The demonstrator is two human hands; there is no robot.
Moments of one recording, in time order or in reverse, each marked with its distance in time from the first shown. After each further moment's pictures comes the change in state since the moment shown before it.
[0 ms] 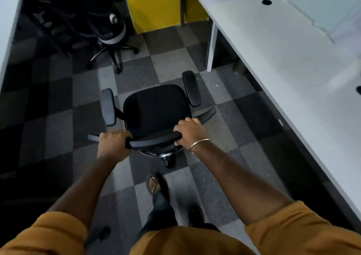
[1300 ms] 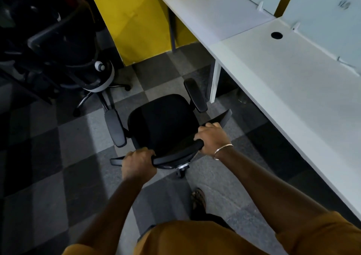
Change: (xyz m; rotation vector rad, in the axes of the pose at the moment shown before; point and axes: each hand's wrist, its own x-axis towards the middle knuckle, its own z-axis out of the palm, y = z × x) left_hand 0.415 0.001 -0.094 -0.152 -0.031 0.139; right_hand 0.390 0.163 -0.106 -0.174 -0.007 0.139
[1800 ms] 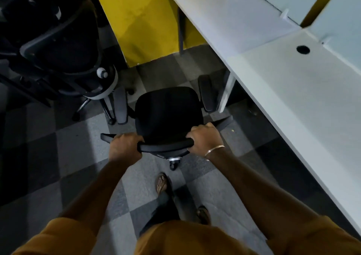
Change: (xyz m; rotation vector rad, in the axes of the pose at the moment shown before) left_hand 0.213 -0.098 -0.046 0.137 0.023 0.040; right_hand 0.191 -0.008 -0.024 -0.002 -0.011 -0.010
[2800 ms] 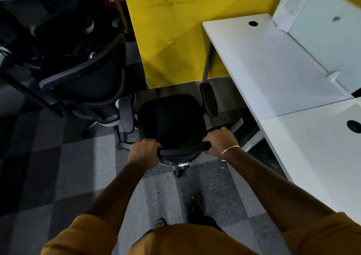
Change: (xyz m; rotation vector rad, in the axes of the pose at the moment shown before) left_hand 0.267 -0.055 -0.053 -0.057 -0.089 -0.086; right_hand 0.314 0.089 -0.088 -0.175 -0.147 -0.131
